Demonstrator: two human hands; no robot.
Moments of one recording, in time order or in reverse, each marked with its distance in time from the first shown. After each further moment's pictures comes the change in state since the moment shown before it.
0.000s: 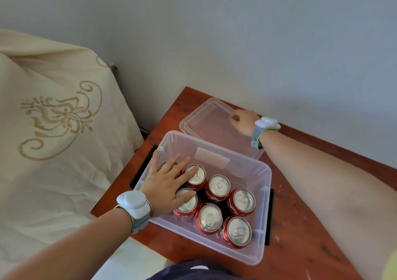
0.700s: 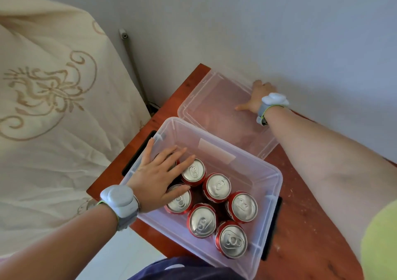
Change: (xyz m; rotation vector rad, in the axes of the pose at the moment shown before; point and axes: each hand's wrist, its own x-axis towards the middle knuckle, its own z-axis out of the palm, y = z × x) left_hand 0.003 0.003 0.001 0.037 0.000 -0.076; right_hand 0.069 0.008 -0.002 -0.285 -0.029 0.166
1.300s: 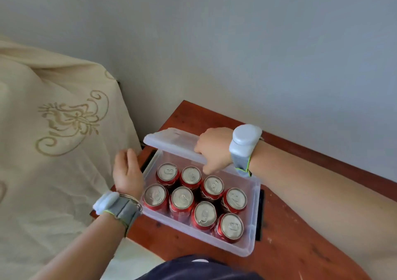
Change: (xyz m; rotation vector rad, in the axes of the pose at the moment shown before) left_hand -0.027 -0.016 -0.028 -1.249 0.853 -0.906; right_hand -0.248 -0.091 -0.083 -0.603 -0.199 -0.778
